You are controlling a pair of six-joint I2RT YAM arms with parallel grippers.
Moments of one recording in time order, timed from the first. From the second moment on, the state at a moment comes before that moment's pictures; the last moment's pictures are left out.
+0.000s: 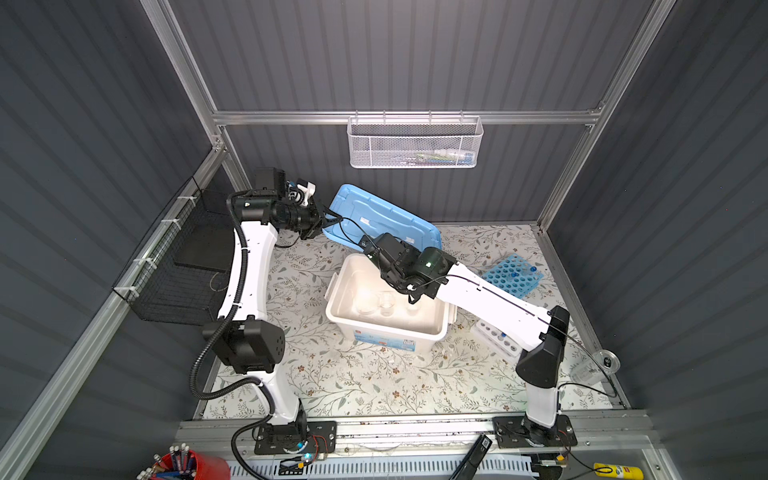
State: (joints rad) left arm -0.03 1.83 2.16 -1.16 0.81 -0.51; right arm 1.00 1.94 2.05 -0.98 0.75 -0.29
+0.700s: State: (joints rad) left arm 0.03 1.79 2.15 -1.00 0.86 -0.56; right arm 0.92 1.95 2.38 -1.29 0.41 -0.27
